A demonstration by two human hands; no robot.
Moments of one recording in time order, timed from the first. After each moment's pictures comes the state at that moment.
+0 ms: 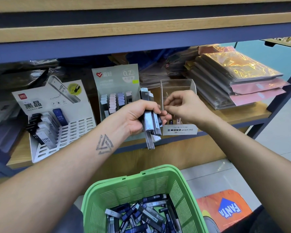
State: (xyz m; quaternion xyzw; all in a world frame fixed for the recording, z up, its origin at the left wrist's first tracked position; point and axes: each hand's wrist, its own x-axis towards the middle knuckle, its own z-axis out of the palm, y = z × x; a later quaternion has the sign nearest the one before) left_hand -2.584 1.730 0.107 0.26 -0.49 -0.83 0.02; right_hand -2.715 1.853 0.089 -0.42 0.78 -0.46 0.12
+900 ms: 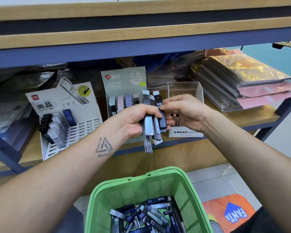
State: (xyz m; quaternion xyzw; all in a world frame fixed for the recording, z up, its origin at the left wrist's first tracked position) left_hand -2.565 1.719 0.110 0.24 -0.49 -0.84 0.00; right_hand -2.695 1.835 0.100 -0.31 0.63 -0.60 0.39
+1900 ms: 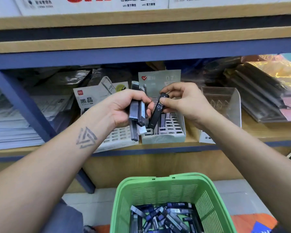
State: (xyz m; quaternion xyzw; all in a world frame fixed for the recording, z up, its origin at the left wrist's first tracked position) left_hand -2.487 1.653 0.152 0.30 -0.49 -0.82 0.09; right_hand -2.639 1.771 0.121 -0.44 0.65 -0.58 0.21
